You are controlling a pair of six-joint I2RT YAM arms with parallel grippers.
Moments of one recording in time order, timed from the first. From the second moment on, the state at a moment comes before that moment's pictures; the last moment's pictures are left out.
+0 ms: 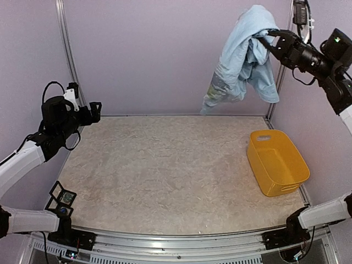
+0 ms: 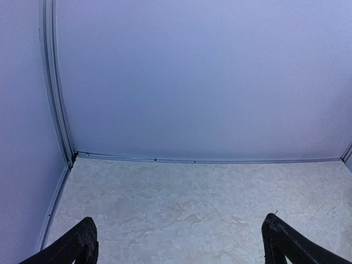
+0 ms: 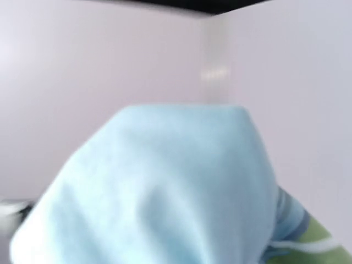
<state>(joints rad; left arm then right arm) -0.26 1.06 0.86 0.07 -0.17 -0.15 0.31 1.15 1.67 -0.10 -0.78 0.23</state>
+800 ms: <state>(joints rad) -0.38 1.09 0.87 -0.06 -0.08 -0.10 0.42 2.13 1.90 -0.64 0.00 0.12</state>
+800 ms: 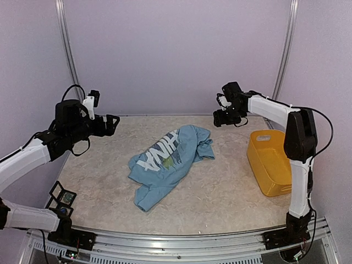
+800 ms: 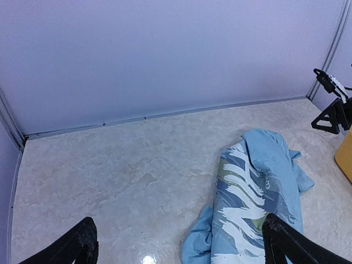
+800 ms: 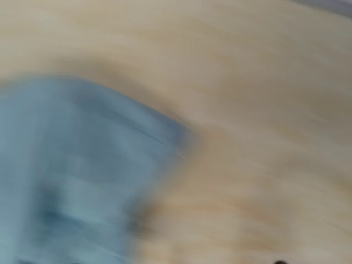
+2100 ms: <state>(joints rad) -0.16 1.16 0.77 0.04 0.21 -0.39 1.00 2.04 1.58 -0.39 -0.41 -0.28</state>
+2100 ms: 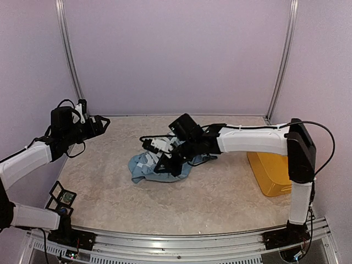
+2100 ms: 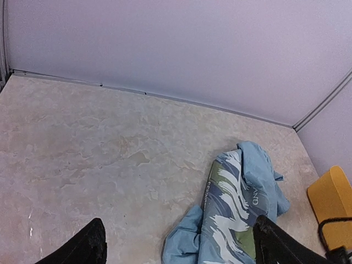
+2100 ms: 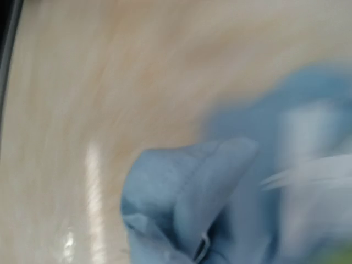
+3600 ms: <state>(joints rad) -0.71 1.84 1.16 -0.39 0.05 0.07 0.34 1.52 1.47 -0.46 -0.46 0.01</state>
